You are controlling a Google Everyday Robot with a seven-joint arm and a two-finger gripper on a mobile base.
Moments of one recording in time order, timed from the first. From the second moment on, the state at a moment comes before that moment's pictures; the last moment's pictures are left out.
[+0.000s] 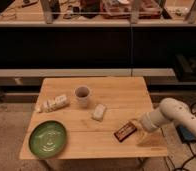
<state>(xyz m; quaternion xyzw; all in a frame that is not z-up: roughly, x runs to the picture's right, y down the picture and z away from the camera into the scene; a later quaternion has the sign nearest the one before) 0.224 0.223 0.787 -0.27 -0.29 -0.07 0.91</state>
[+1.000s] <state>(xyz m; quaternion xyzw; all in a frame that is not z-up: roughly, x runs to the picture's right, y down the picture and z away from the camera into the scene) 0.188 0.203 0.830 -0.31 -0.31 -0.10 0.89</state>
